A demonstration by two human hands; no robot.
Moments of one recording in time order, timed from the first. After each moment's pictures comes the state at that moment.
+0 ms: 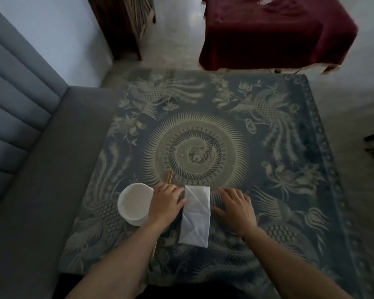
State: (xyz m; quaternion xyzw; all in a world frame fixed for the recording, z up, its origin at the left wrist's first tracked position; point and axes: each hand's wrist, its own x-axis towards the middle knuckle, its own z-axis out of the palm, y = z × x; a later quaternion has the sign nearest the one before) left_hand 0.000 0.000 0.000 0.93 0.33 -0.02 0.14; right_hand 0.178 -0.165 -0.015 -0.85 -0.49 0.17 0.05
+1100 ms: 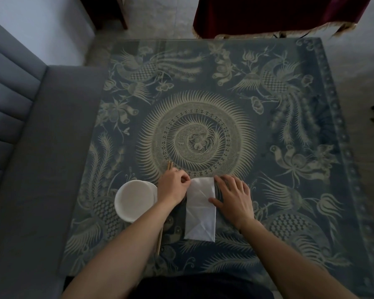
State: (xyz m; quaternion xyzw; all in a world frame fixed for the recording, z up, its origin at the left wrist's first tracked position) left_hand 0.044 0.030 -0.020 0.85 0.44 -0.04 0.29; right_hand 0.166 -0.142 -0.035 -0.87 -0.46 0.17 0.07
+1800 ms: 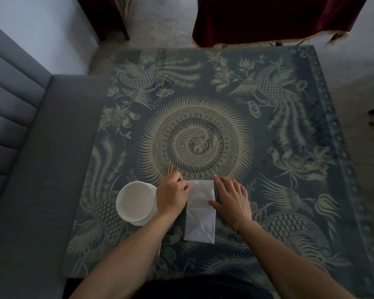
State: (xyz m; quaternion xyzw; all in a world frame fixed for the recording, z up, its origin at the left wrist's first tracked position) left_hand 0.028 0.006 -0.001 0.89 0.39 0.08 0.21; right_hand 0.162 -0.141 -0.031 -0.86 -0.46 0.19 0.07
